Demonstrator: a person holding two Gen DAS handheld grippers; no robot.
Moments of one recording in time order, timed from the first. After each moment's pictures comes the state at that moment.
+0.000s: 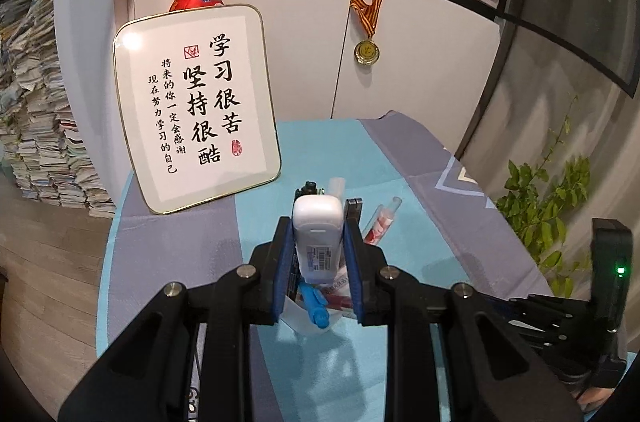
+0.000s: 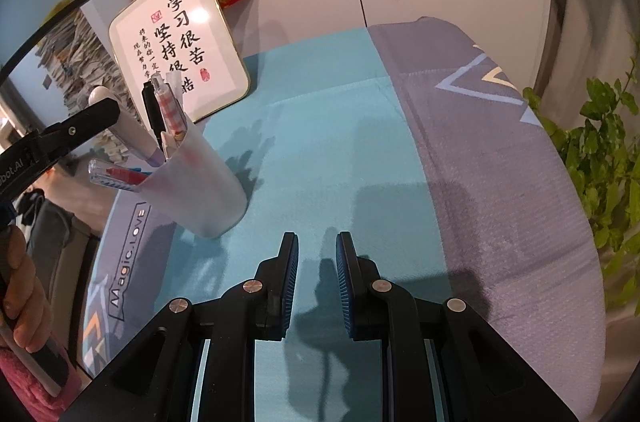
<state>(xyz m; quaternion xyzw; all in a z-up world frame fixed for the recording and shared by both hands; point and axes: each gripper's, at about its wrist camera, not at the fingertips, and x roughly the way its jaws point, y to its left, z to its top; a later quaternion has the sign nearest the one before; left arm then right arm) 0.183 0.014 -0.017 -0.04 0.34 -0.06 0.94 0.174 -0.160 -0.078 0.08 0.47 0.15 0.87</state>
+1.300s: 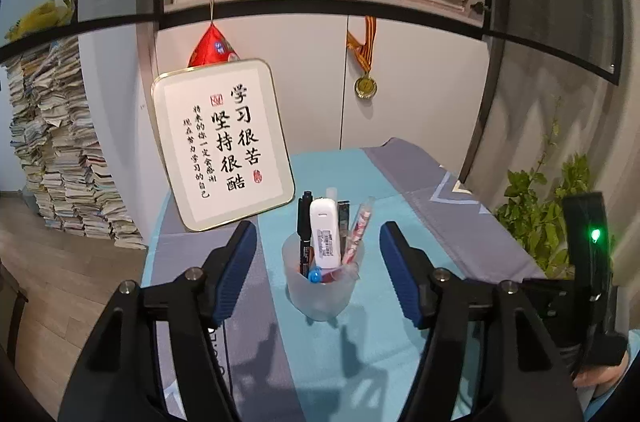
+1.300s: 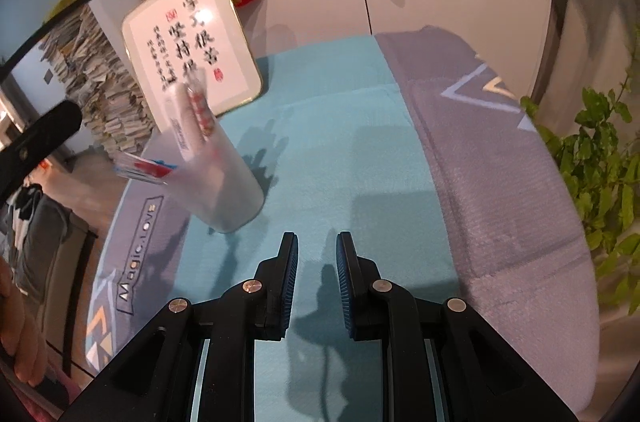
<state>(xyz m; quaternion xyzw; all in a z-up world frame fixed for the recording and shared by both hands) 0.116 0.012 0.013 0.00 0.27 -0.04 0.96 0.152 -0.151 -0.053 0.07 0.44 0.14 0.88</state>
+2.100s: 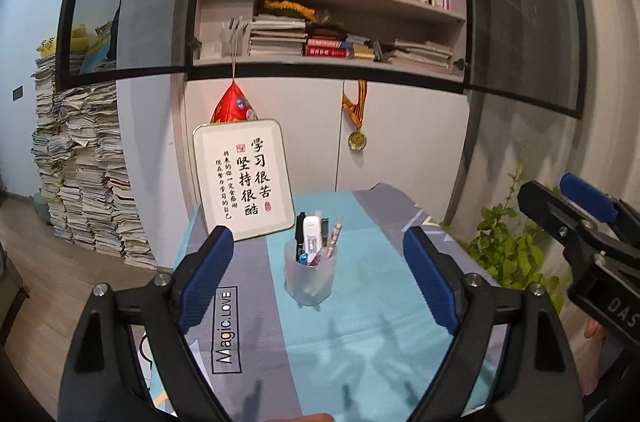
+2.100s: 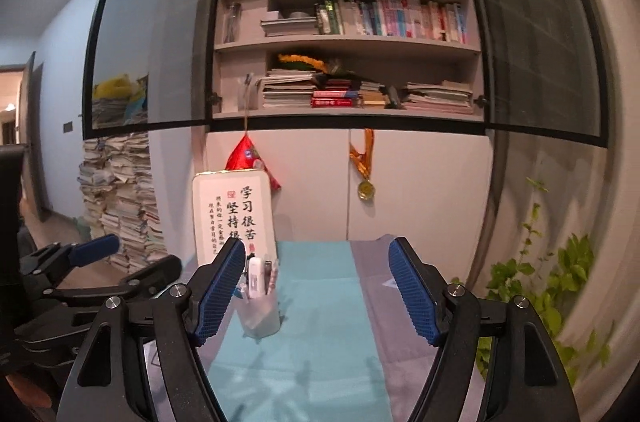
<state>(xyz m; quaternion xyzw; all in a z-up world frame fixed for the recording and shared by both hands) -0.001 0.007 0.060 -0.03 0.17 -0.04 0.98 -0.024 -0.148 0.094 0.00 0.12 0.08 0.99</state>
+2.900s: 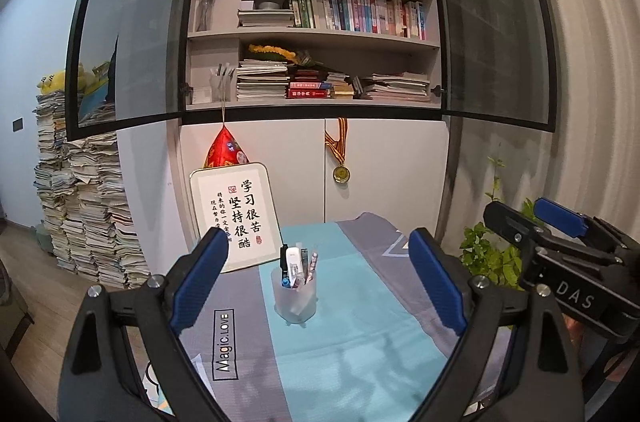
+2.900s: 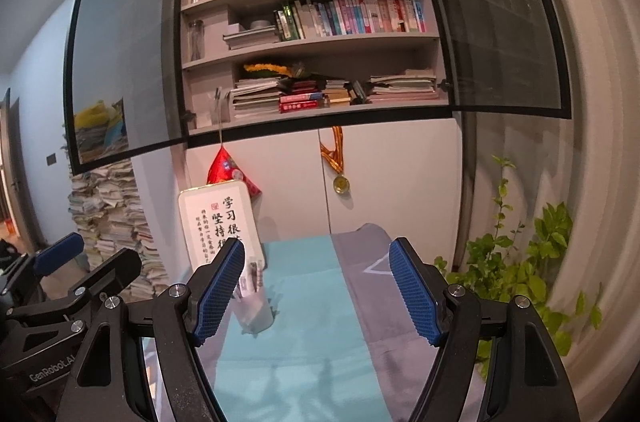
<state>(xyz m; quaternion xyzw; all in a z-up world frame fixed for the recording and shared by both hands) -0.050 -0.019 0.090 0.00 0.12 -0.04 0.99 -0.054 -0.178 0.109 0.05 0.13 0.05 0.99</state>
